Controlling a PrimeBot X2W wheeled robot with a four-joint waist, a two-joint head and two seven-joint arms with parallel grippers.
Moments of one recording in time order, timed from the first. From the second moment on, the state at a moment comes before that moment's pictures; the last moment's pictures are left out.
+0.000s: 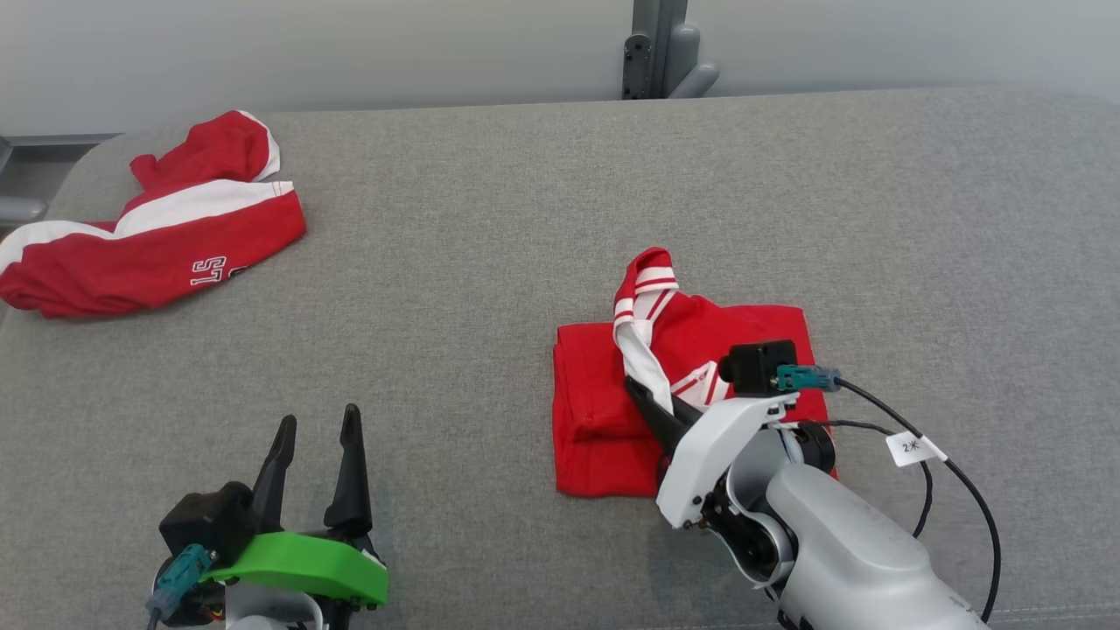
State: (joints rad) left arm -0.08 0.13 -0.21 0.26 -0.51 -0.01 -0.25; right arm -0.53 -0.07 0.65 0.67 0.80 0.13 -0.06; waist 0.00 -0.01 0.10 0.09
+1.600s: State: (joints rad) left arm -0.08 0.14 -0.21 0.25 -0.52 0.00 -0.26; right arm -0.41 -0.12 0.32 0.48 0.58 0.13 -0.26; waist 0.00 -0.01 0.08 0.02
